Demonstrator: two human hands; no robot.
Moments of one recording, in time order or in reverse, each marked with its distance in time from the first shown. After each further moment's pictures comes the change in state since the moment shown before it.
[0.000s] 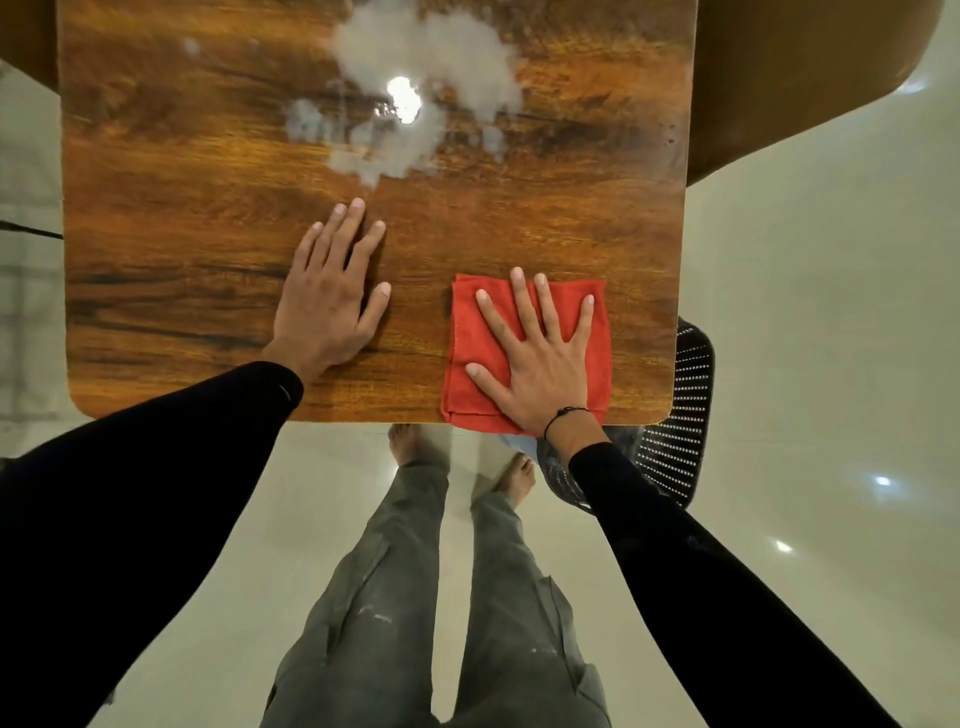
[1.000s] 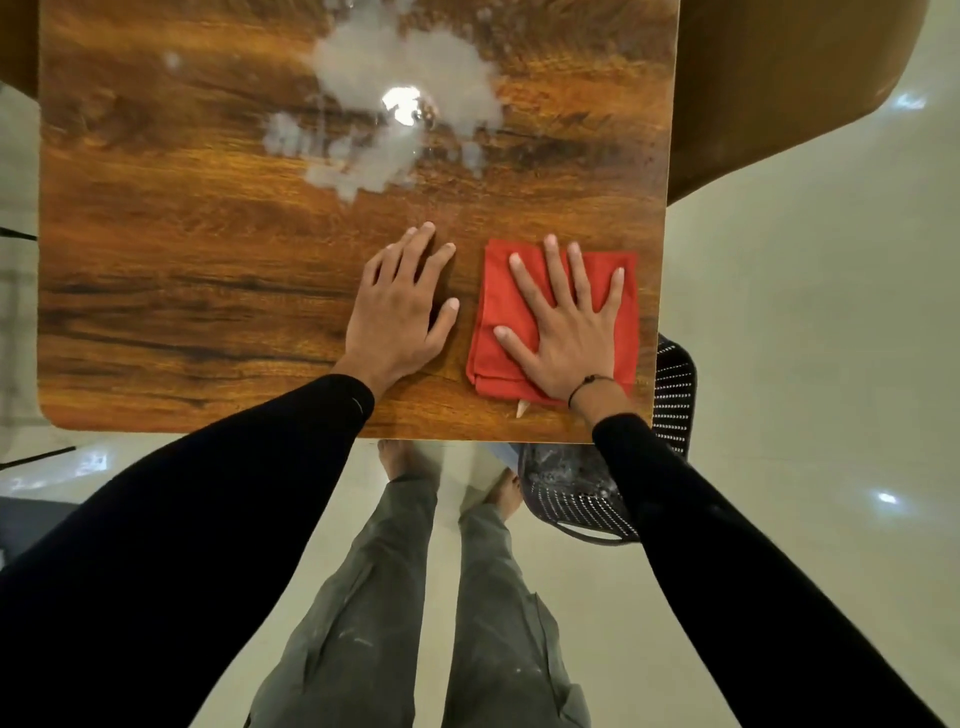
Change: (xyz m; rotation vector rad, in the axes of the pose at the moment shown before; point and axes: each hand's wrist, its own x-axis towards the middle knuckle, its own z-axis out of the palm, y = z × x) left_hand 0.032 0.094 0.022 -0.026 0.019 -0.016; right_hand 0.036 0.068 -0.021 0.000 0.020 0.058
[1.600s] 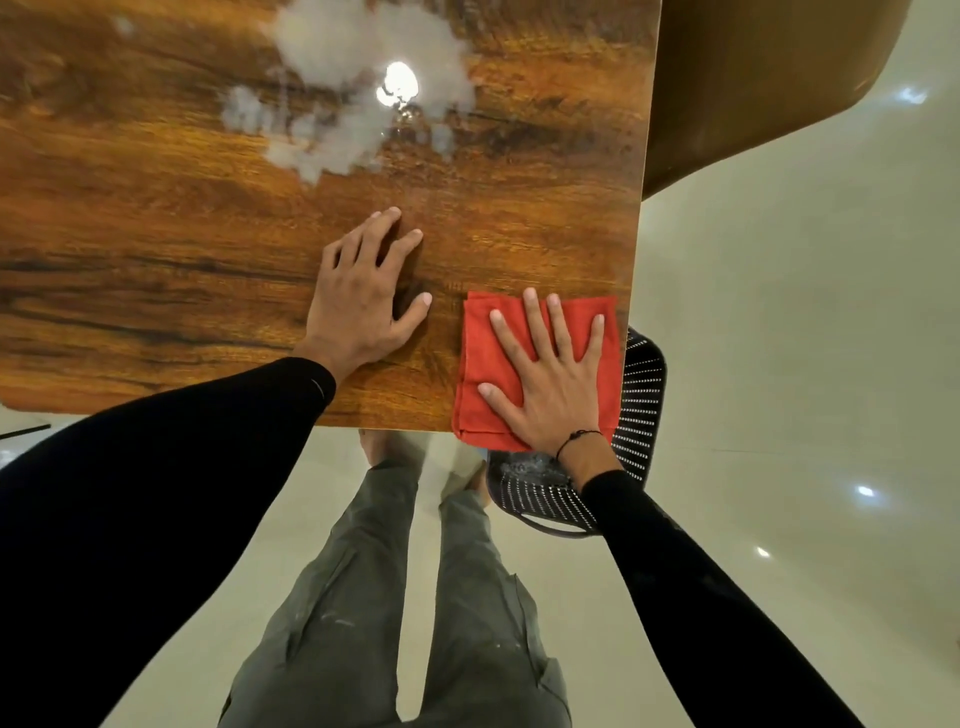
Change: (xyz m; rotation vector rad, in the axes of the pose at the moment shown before) left_hand 0.005 -0.003 0.005 0.034 0.000 -0.023; right_hand -0.069 0.017 0.009 -0.004 -0.032 -0.087
